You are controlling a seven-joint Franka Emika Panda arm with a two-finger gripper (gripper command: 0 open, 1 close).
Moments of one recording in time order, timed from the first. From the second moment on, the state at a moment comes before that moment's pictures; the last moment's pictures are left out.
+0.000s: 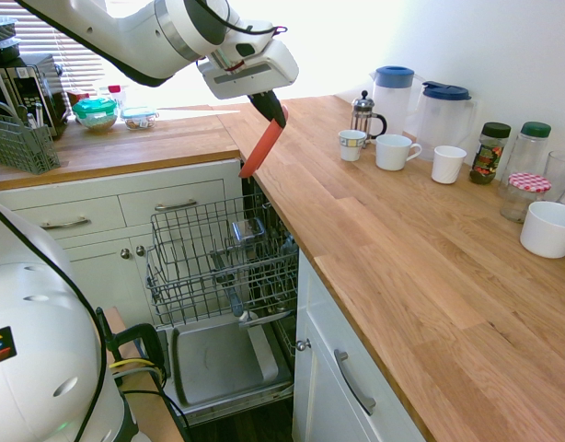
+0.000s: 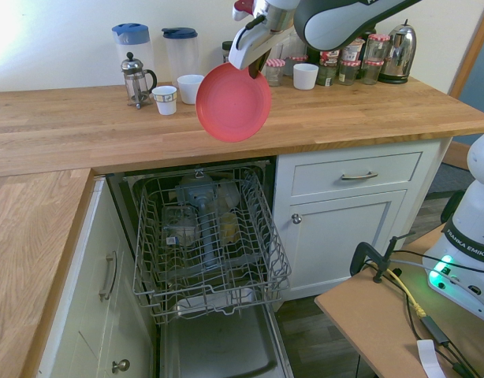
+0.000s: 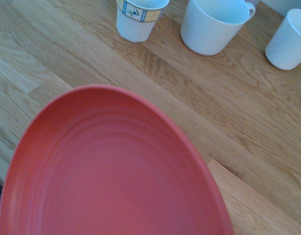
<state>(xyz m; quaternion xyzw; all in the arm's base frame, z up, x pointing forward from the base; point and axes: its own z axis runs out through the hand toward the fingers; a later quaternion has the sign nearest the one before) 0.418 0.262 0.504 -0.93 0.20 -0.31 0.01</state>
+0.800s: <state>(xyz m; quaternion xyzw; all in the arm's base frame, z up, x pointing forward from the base) 0.314 0.428 0.462 -0.89 -0.05 -0.44 -0.13</state>
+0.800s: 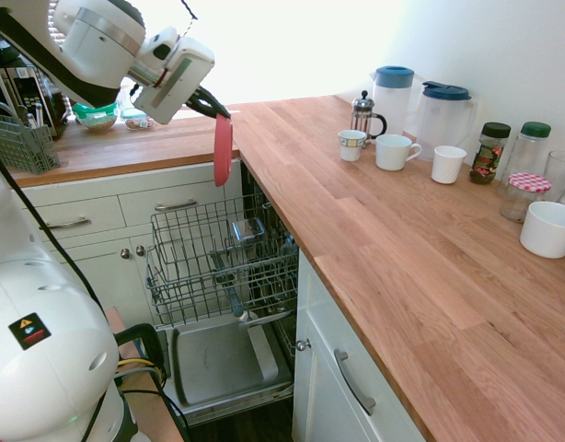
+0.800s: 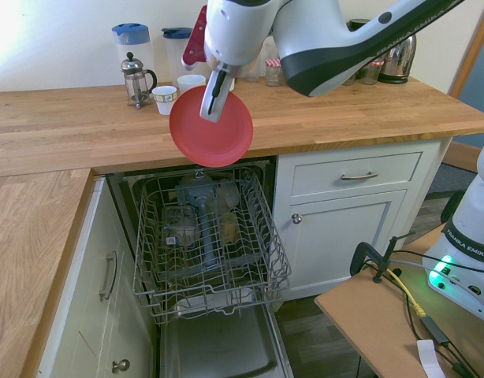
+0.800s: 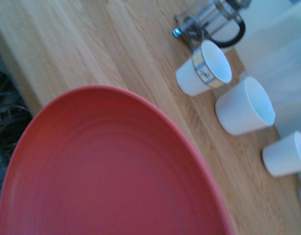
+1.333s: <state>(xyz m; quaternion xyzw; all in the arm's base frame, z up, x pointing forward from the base) 0.310 0.475 0.428 -0.88 -0.17 -0.42 -0.14</state>
